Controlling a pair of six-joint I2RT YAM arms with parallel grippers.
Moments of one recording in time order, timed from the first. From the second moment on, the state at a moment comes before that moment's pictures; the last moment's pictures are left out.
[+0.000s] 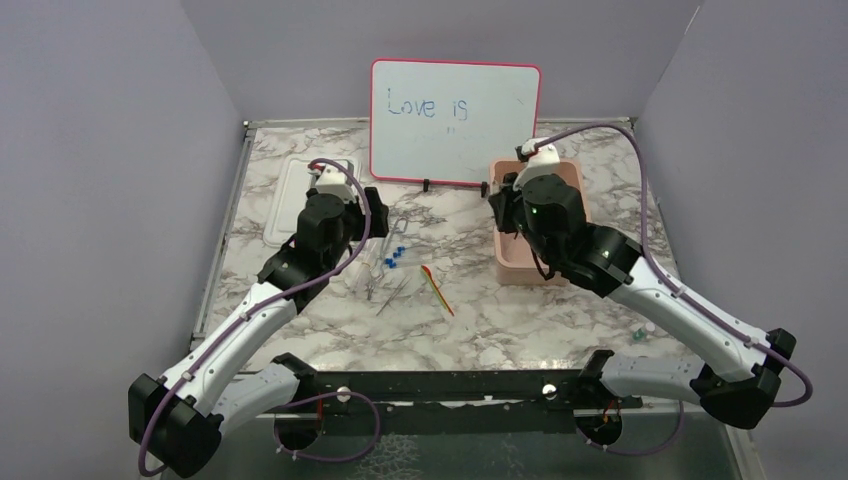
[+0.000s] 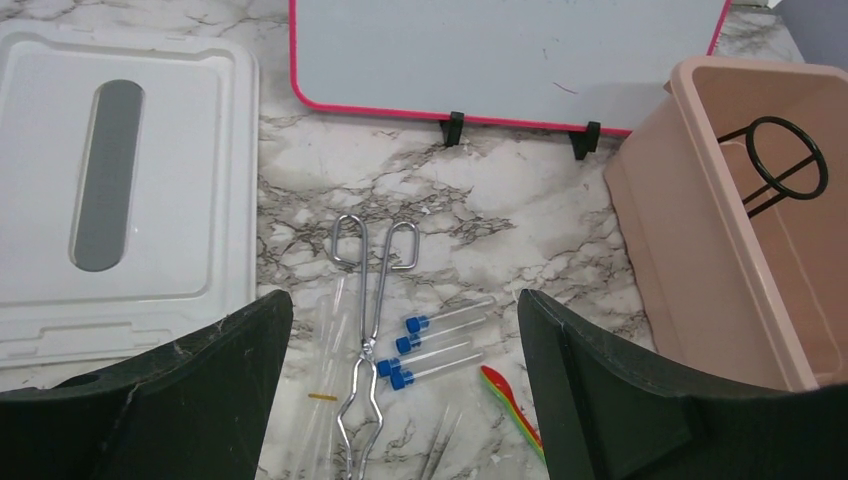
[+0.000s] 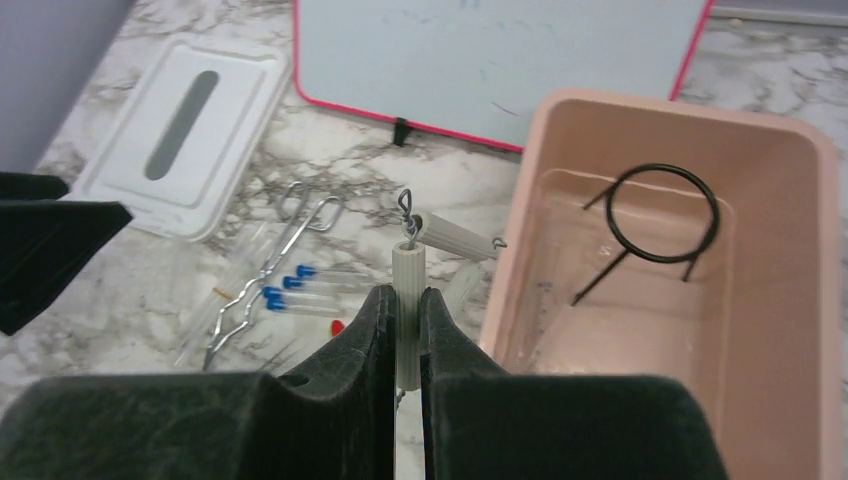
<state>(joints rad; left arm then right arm) -0.54 0.97 0.81 -0.16 -0.28 -0.35 0.88 1.14 1.23 -0.43 0.51 0.30</state>
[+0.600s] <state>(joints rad) -0.54 0.97 0.80 -0.14 -0.13 -0.36 0.52 1.12 1.04 -0.64 0.60 0.50</state>
